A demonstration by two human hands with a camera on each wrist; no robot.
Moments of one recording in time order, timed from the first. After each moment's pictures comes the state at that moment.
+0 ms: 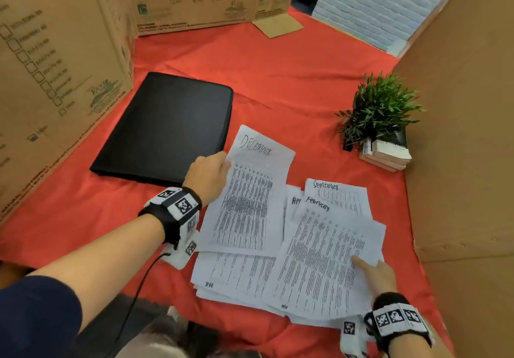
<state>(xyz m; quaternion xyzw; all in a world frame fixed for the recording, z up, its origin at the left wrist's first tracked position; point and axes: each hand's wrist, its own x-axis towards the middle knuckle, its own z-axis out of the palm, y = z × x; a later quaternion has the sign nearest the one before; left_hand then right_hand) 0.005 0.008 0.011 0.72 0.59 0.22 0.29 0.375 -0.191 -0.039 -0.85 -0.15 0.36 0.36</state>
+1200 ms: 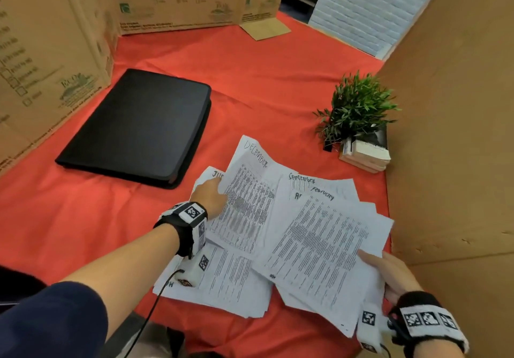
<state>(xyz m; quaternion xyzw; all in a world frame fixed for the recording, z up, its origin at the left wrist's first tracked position) 0.091 -0.024 -0.033 0.59 0.66 0.14 0.44 0.456 -0.185 0.013 -0.78 -0.13 0.51 0.35</state>
